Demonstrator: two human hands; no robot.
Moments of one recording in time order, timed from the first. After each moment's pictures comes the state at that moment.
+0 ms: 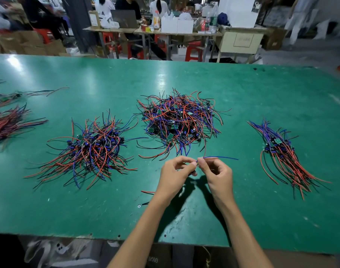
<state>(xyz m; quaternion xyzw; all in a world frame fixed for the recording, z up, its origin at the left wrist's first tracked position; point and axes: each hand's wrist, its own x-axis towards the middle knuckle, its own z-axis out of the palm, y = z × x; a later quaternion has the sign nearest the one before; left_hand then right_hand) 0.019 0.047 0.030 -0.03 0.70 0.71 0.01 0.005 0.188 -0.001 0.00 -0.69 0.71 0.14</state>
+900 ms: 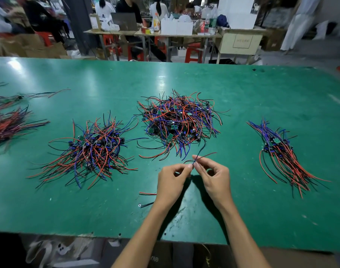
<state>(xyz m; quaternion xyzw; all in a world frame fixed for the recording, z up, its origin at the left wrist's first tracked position) 0.025 0.047 0.008 -0.04 0.77 0.64 -0.06 0.006 0.186 -0.003 0.03 -0.74 0.66 0.13</state>
